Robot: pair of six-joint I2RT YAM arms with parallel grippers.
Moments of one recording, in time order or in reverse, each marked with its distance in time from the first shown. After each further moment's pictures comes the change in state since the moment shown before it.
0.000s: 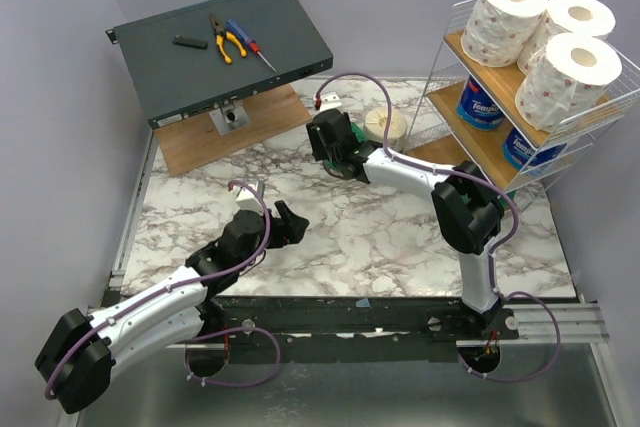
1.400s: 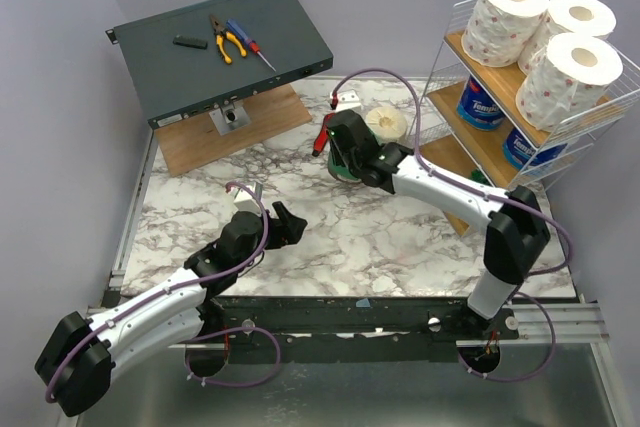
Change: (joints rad) left arm 0.011 -0.018 -0.021 0.001 0.002 -0.002; right arm 0.047 -0.266 -0.061 -0.247 0.075 0.072
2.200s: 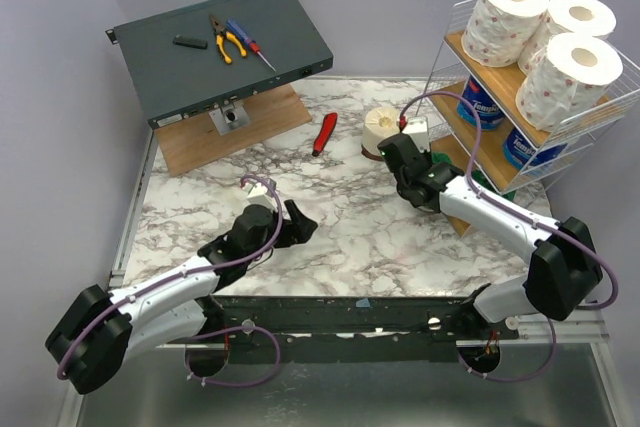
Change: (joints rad) left arm 0.000 0.179 0.034 0.099 0.099 -0.026; right arm -0.131 -0.319 -0.373 -0.212 0.241 0.074
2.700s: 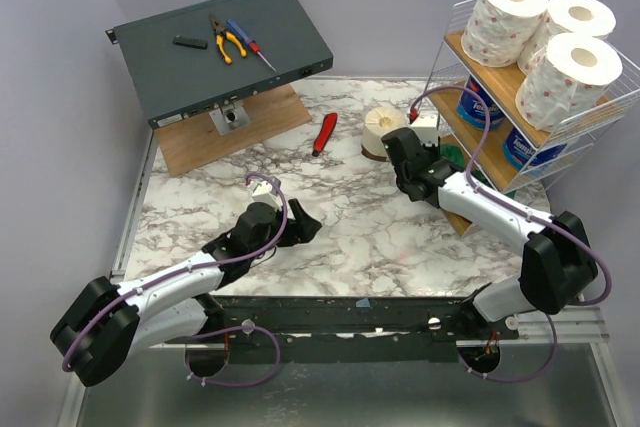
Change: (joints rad) left arm 0.000 0.063 0.016 0.042 0.041 0.001; right arm -0.075 0.018 -0.021 0.094 0.142 0.022
